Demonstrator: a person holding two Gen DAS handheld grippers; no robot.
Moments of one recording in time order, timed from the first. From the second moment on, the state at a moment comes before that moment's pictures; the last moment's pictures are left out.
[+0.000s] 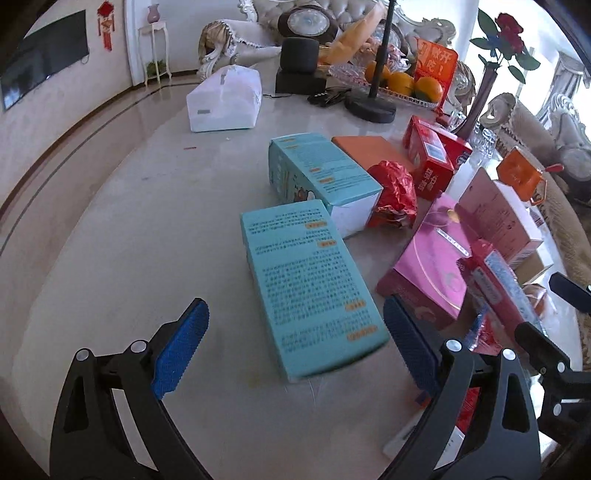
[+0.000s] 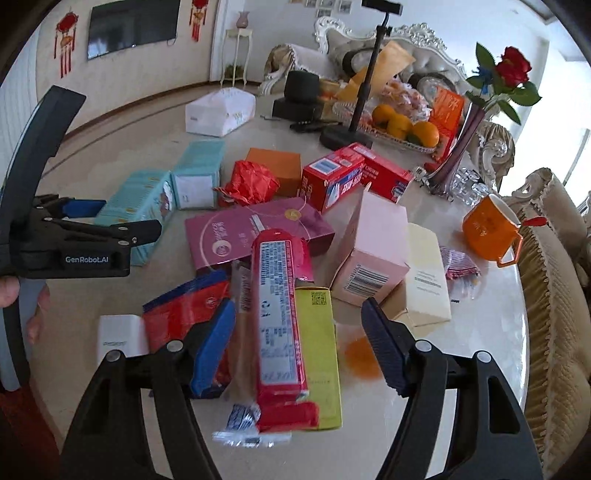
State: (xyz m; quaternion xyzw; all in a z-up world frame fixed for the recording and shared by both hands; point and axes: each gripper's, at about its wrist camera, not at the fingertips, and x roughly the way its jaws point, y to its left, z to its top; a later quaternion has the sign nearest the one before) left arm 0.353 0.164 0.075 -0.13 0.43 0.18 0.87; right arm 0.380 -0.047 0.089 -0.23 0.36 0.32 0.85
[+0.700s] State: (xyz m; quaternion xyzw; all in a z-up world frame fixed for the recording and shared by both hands) left arm 0.324 0.188 0.087 -0.11 0.40 0.16 0.90; right arm 0.369 -0.089 0.126 -0.04 0.36 0.36 0.86
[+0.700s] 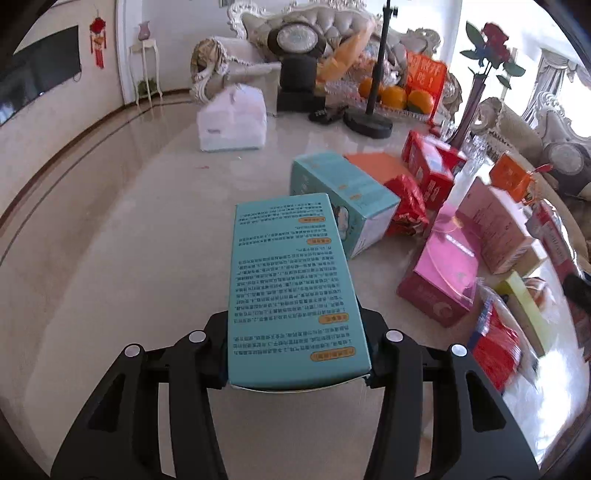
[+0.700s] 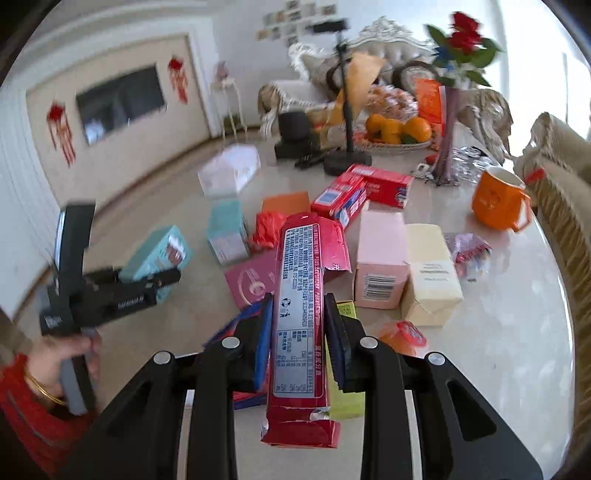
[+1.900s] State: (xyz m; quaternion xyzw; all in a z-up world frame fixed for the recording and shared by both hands) left arm 0.076 -0.010 -0.110 0.00 0.50 -0.03 0.86; right arm 0.103 -0.186 -0.083 0.03 0.52 0.24 0.82
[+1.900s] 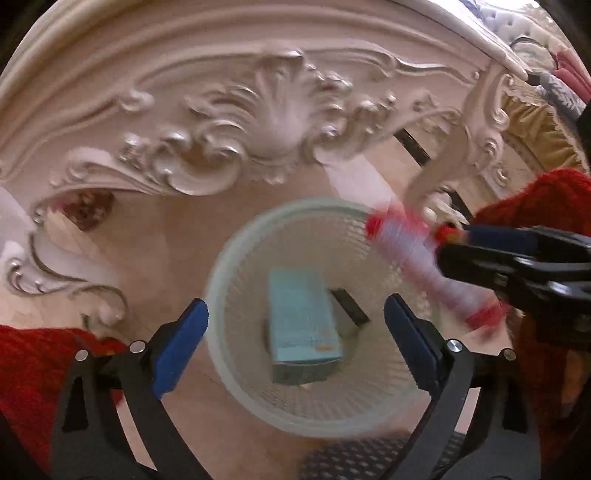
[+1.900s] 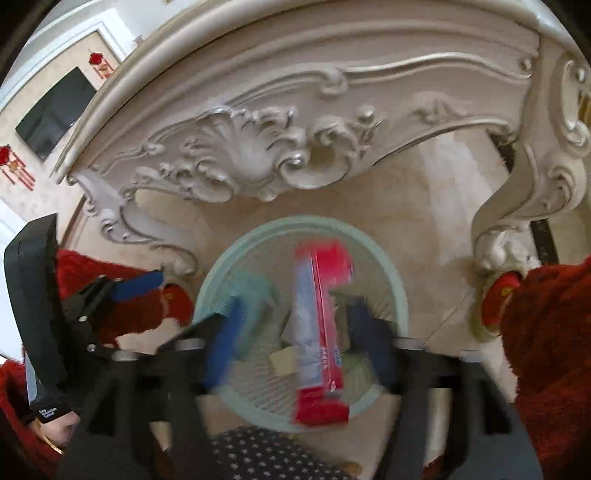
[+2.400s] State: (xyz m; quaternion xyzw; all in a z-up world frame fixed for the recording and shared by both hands) left arm 0.075 0.005 -0.115 -0.02 0.51 -0.03 0.86; right arm 0.113 -0.203 -0.091 0.07 0.54 0.20 0.82
